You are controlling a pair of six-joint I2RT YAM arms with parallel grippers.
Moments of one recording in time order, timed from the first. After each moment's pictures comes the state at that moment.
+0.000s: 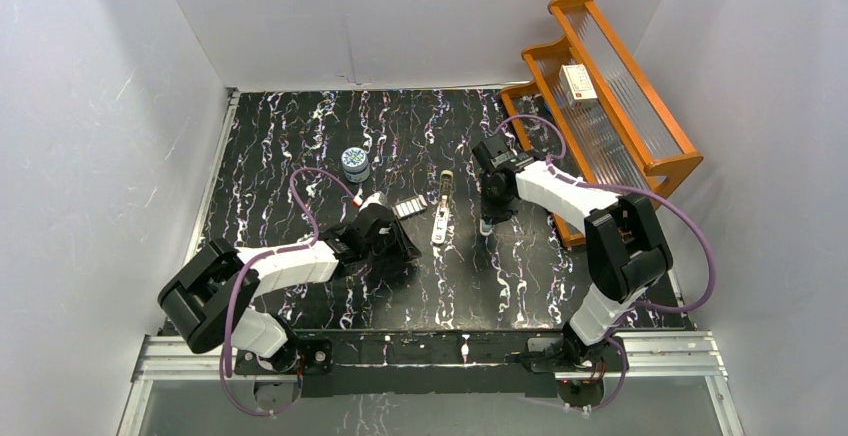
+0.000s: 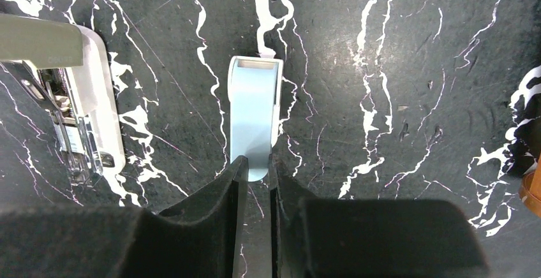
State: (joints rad) left arm -0.80 1.42 0.58 0.04 0.00 -1.08; right arm 0.55 1.68 1.16 -0.73 0.11 0.55
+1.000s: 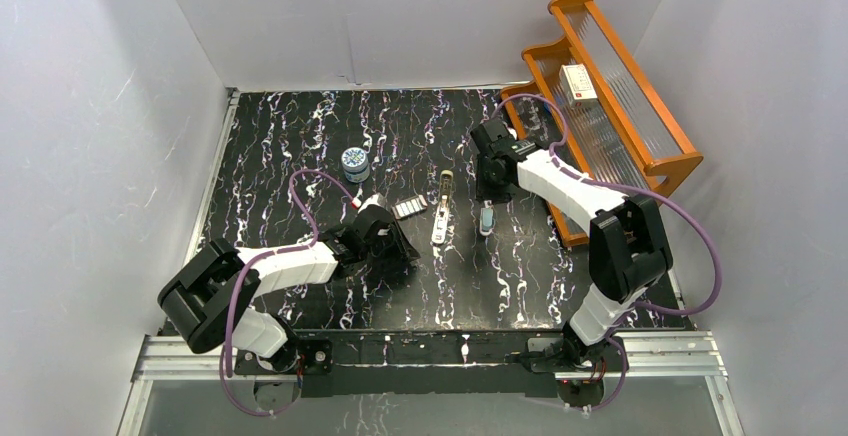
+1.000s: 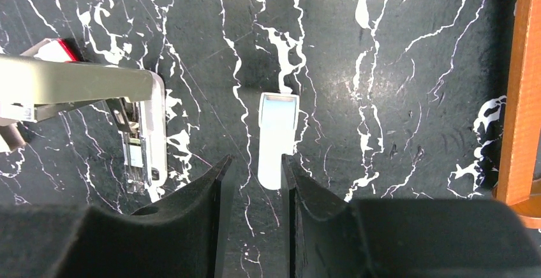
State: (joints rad) left arm -0.79 1.42 0.56 0.05 0.00 -1.08; right arm 0.55 1.68 1.29 -0.75 0.16 0.54
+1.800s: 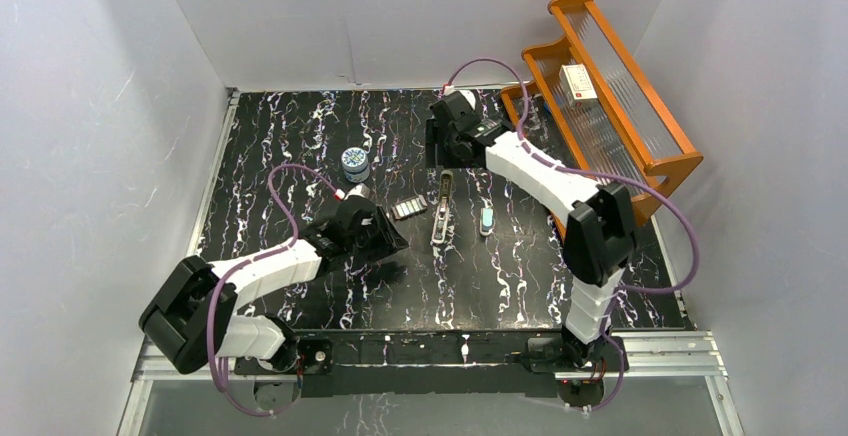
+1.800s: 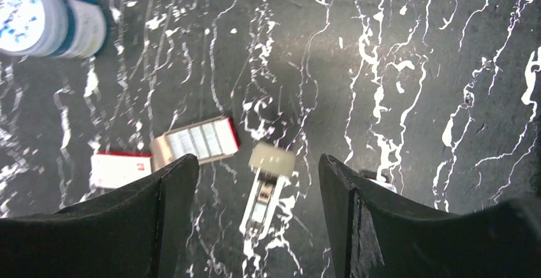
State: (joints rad) left arm -0.69 1.31 0.57 -0.05 0.02 -1.02; right arm 0.68 1.81 1.62 -0.69 0.20 0.51
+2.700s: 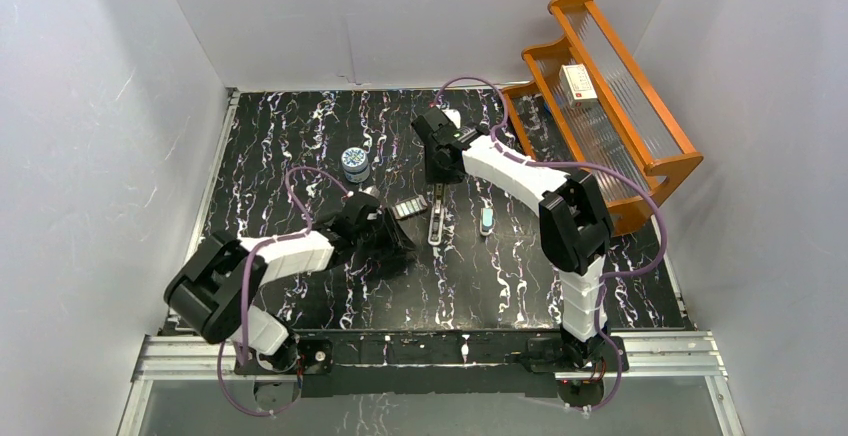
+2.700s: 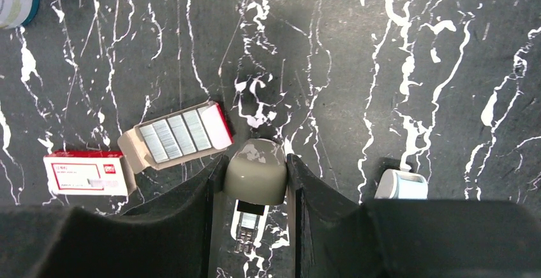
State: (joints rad) left arm -0.65 1.44 0.57 0.06 0.19 -1.03; right arm 0.73 1.98 1.68 -0.77 0.26 0.59
